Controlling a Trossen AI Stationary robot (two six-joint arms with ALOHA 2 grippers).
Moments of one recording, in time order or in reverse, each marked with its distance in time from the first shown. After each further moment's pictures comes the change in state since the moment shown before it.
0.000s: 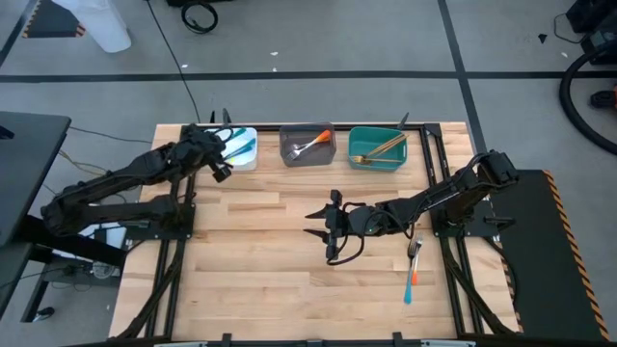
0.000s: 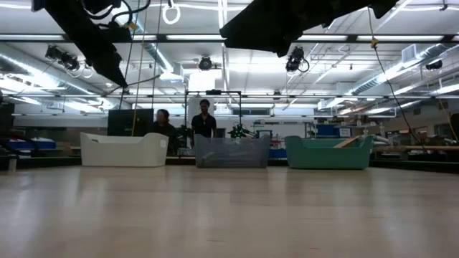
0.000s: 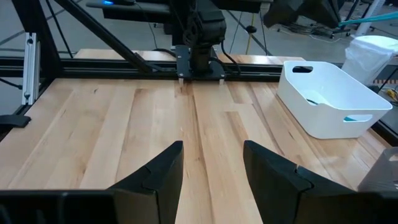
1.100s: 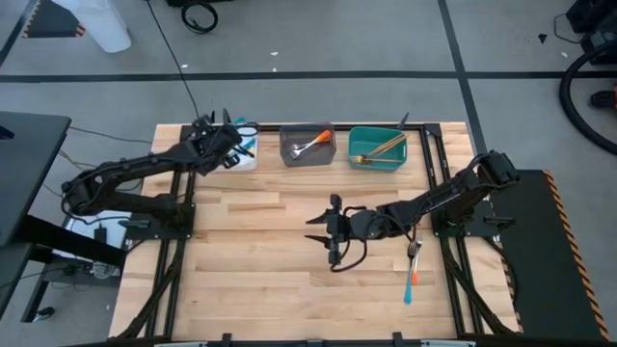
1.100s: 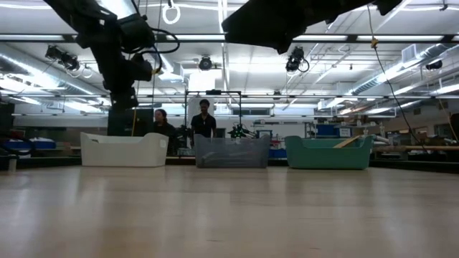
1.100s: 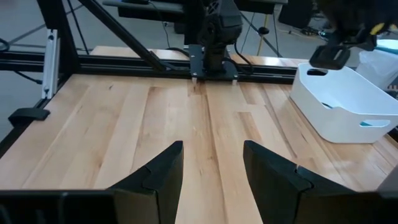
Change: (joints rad) left arm 0.083 0.370 -0.001 0.198 -0.329 0.141; right arm 0.028 0.000 0.000 -0.003 -0.018 -0.011
